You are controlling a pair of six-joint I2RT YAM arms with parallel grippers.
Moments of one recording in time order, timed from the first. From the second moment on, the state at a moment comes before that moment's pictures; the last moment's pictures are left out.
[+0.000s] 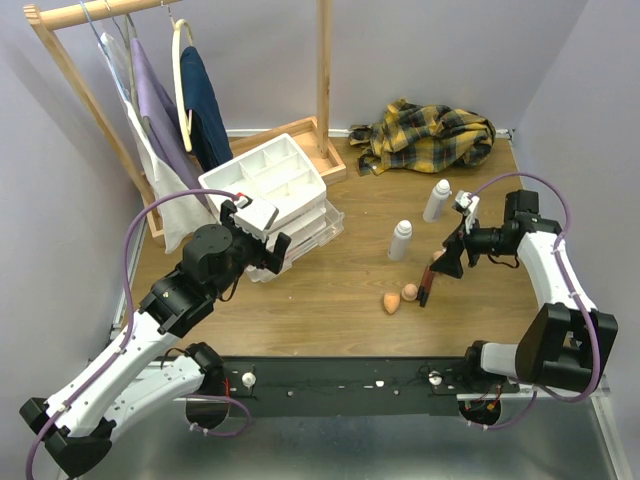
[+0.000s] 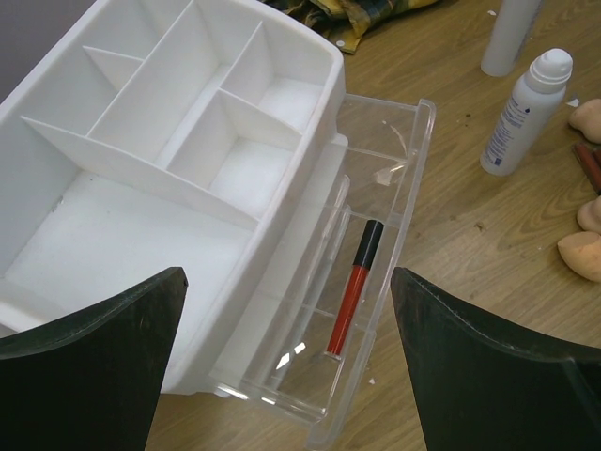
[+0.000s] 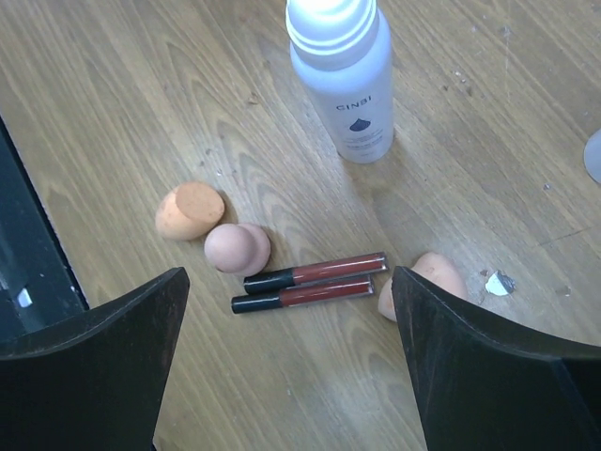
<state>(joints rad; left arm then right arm) -0.71 0.72 0.85 -0.36 -0.18 0.07 -0.22 1.29 0.93 -0.90 -0.97 -0.93</state>
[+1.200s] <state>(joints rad) -0.69 0.72 0.84 -0.36 -0.16 0.07 -0.02 1.30 0.86 -0.90 -0.72 -1.22</state>
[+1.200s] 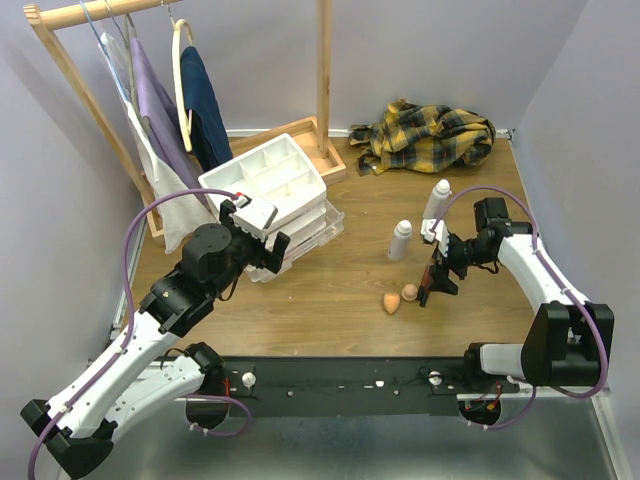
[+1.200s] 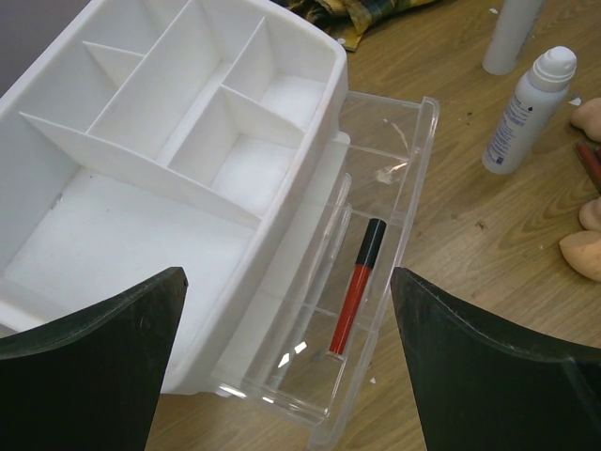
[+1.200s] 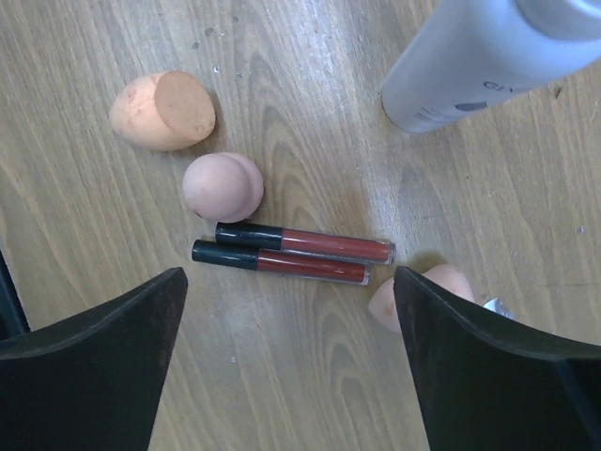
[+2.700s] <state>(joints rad) -0.68 0.72 0.84 -0.36 -0.15 0.07 0.14 1.50 0.87 -0.97 -0.55 -1.56</state>
